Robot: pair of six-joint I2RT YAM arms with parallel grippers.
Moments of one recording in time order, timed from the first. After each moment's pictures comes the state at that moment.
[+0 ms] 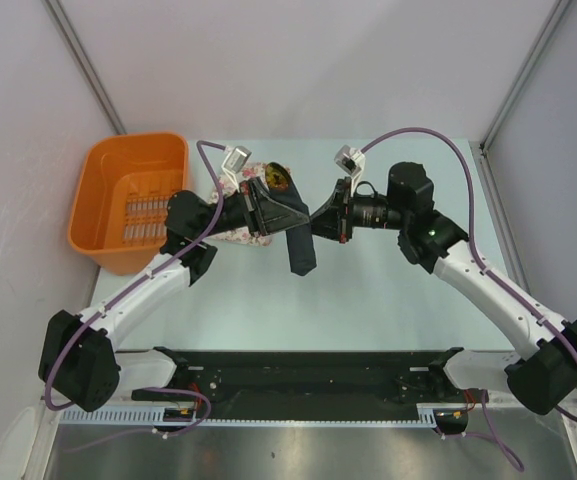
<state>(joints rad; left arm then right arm) -0.51 1.24 0.87 0.76 0.89 -1.10 0.60 1.24 1.17 -0.05 -0.80 0.34</state>
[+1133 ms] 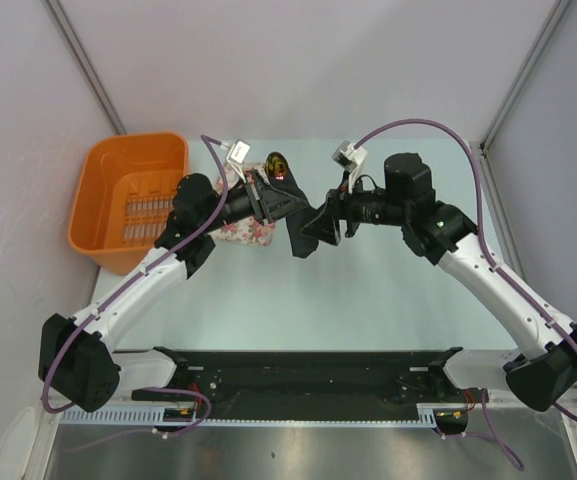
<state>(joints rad) -0.49 1.24 0.97 0.34 0.66 -0.83 0.61 1.25 1.33 -0.38 -0.62 0.17</state>
